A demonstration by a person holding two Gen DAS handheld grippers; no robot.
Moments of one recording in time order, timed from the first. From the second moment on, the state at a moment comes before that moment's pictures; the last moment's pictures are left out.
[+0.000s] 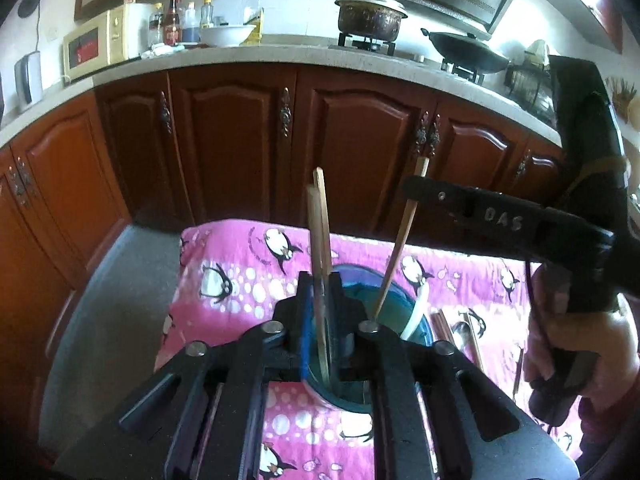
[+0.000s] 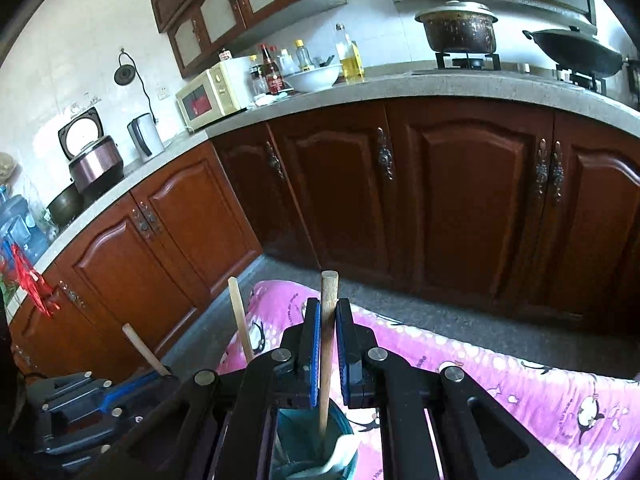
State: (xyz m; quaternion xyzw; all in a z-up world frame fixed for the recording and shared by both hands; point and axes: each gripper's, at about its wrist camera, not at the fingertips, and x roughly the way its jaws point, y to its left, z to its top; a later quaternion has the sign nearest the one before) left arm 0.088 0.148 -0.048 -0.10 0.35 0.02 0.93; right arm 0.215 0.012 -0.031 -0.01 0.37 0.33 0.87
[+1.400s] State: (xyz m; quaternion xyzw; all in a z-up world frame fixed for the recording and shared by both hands) left arm 0.005 0.031 -0.075 -0.07 0.36 -0.03 0.93; right arm 0.050 -0.214 -0.064 -0.03 0.43 0.16 0.89
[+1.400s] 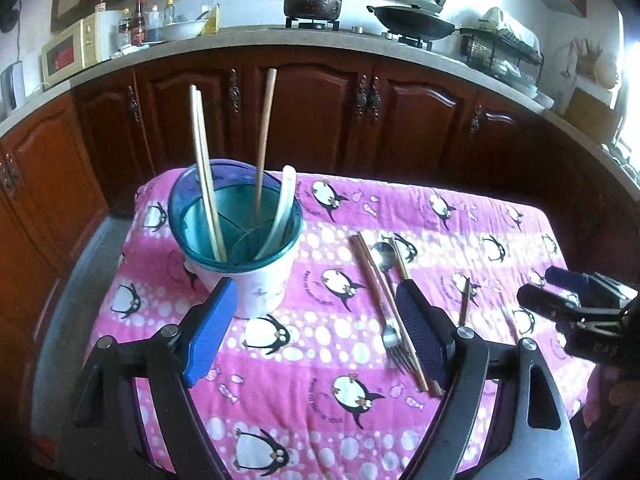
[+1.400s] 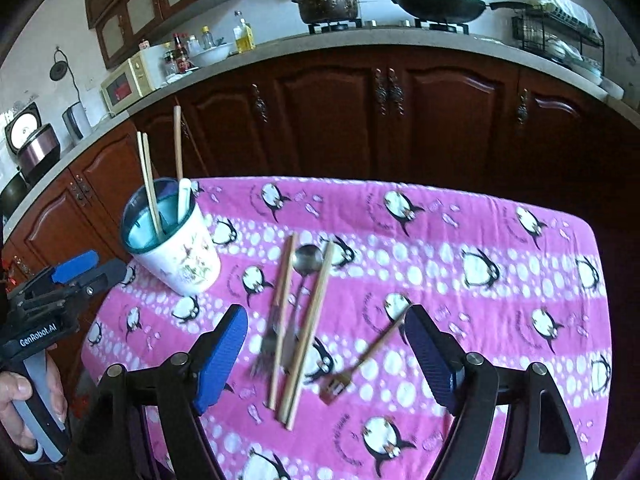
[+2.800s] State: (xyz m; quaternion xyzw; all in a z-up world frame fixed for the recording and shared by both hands) left arm 0.047 0.011 -0.139 -0.07 0.43 -0.04 0.90; right arm 0.172 -0.144 -0.175 0.04 0.55 0.24 0.80
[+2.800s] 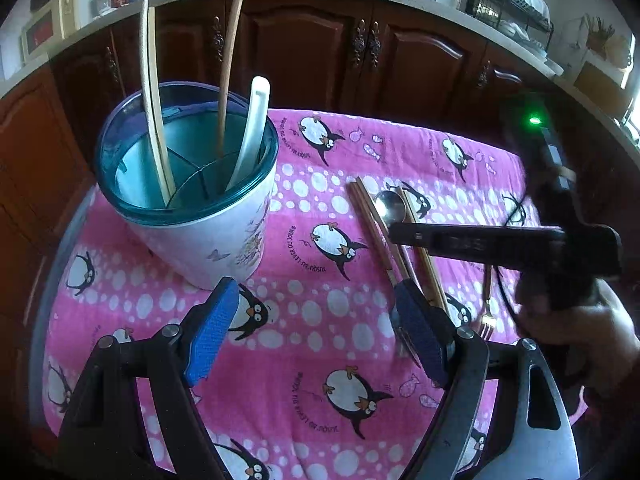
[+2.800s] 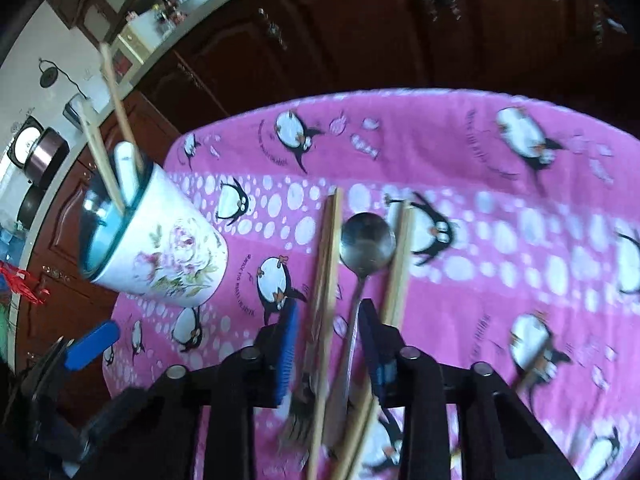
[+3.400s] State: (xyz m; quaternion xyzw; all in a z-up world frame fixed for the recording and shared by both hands) left arm 0.119 -0.040 -0.172 -0.06 0.46 -0.04 0.88; right arm 0.156 -0.238 -0.160 0.14 0.53 0.22 0.80
